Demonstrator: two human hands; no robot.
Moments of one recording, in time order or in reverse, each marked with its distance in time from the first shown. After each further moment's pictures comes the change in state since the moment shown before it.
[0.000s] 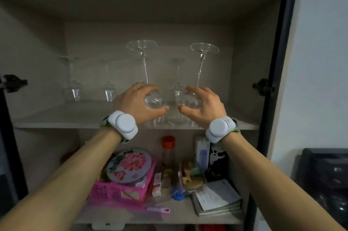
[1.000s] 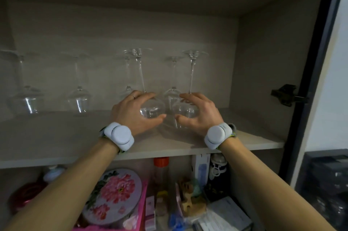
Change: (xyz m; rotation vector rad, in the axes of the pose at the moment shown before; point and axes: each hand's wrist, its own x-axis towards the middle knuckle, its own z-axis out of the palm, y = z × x) left_hand 0.080 -0.085 0.102 -0.089 -0.018 0.088; right_hand 0.076 0.066 0.085 -0.070 -0.047 -0.005
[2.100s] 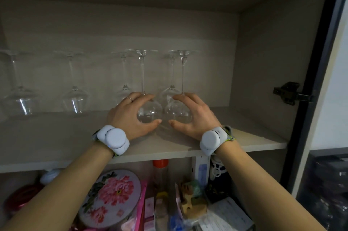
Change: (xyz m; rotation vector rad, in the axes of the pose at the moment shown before) left_hand -0.003 -0.009 0.007 -0.044 -0.004 0.085; right_hand 0.000 0.009 0.011 -0.008 -0.064 -0.091
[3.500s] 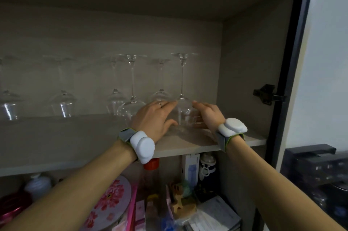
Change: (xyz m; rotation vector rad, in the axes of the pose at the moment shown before) left_hand 0.013 0.078 0.026 0.094 -0.015 0.284; right_hand -0.010 0.014 -0.043 0.745 0.102 0.708
